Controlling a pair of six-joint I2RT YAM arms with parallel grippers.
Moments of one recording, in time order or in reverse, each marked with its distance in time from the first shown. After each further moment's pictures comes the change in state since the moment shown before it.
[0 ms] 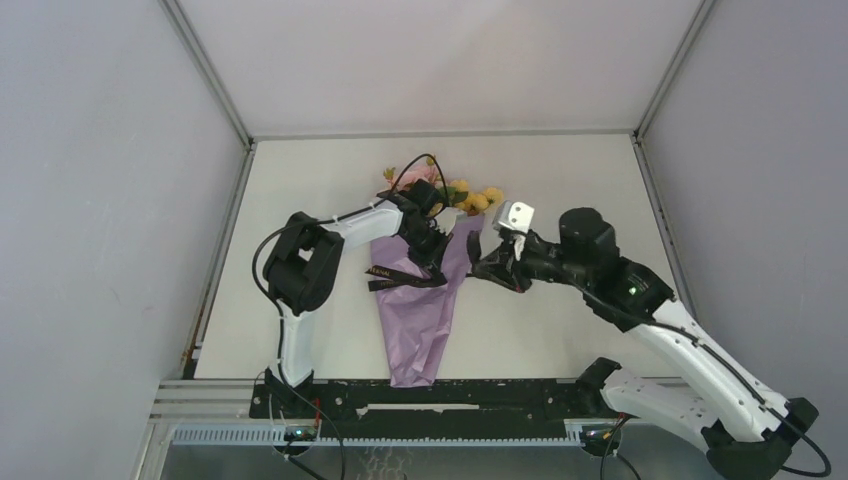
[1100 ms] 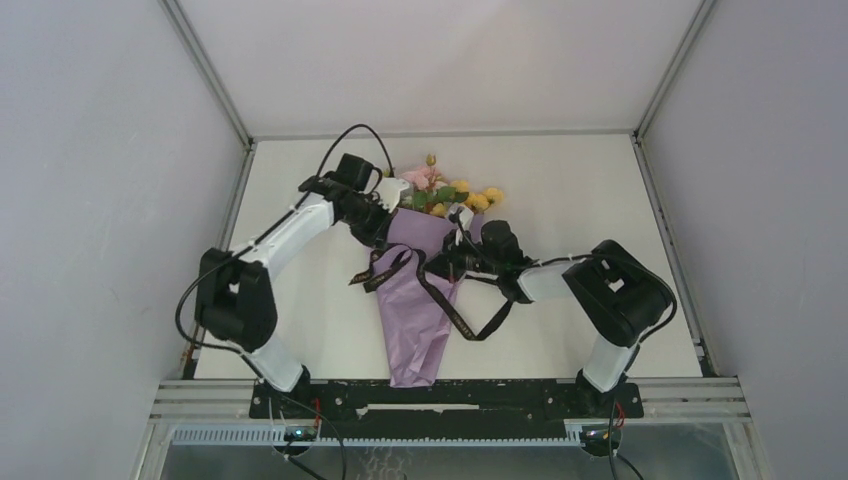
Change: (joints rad) left arm 0.220 -0.338 -0.101 -0.102 -0.069 0.250; right arm -0.039 0.808 -0.355 1.390 -0.164 0.611
